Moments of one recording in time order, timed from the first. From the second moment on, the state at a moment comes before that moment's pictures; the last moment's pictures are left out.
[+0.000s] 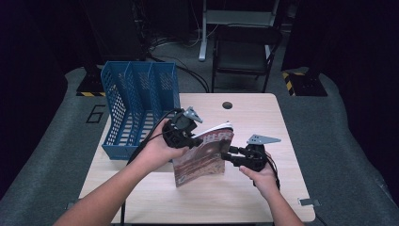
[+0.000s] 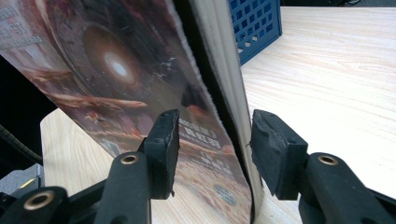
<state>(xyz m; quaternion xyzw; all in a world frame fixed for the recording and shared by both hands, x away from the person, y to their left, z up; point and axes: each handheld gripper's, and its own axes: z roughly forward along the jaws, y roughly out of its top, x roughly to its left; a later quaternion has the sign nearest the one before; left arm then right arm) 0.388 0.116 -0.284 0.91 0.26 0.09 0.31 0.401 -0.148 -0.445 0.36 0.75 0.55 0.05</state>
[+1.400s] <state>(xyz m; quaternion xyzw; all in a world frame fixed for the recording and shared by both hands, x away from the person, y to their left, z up) 0.389 0.154 -0.213 0.89 0.30 0.13 0.33 0.405 -0.149 -0.454 0.38 0.75 0.53 0.05</state>
